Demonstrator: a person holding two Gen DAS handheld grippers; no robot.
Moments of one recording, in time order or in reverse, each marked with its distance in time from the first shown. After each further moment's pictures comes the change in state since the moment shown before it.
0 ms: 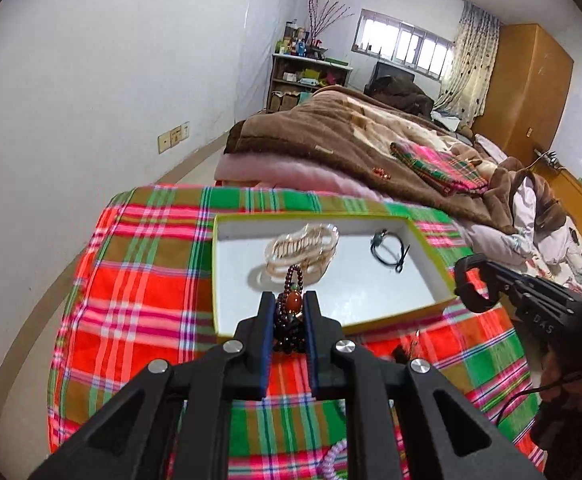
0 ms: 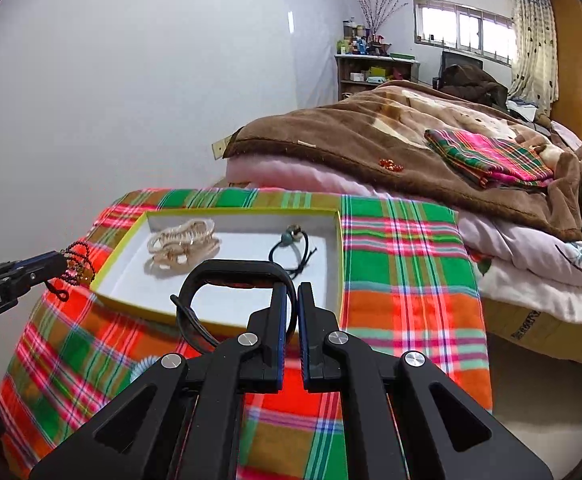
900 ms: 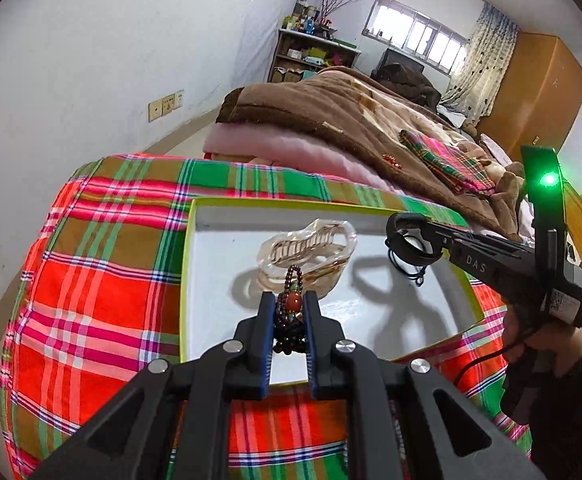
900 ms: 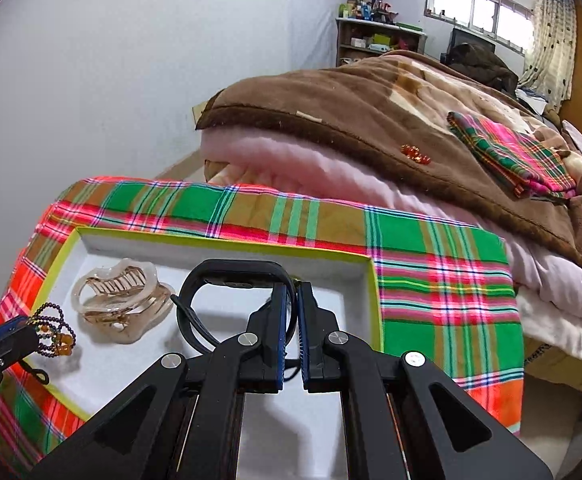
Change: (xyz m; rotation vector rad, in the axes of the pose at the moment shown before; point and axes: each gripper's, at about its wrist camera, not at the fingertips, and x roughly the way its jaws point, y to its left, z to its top) left arm 0.068 0.011 0.006 -0.079 0.087 -0.043; right arm 0.123 0.013 0.052 -0.044 0.155 -0.068
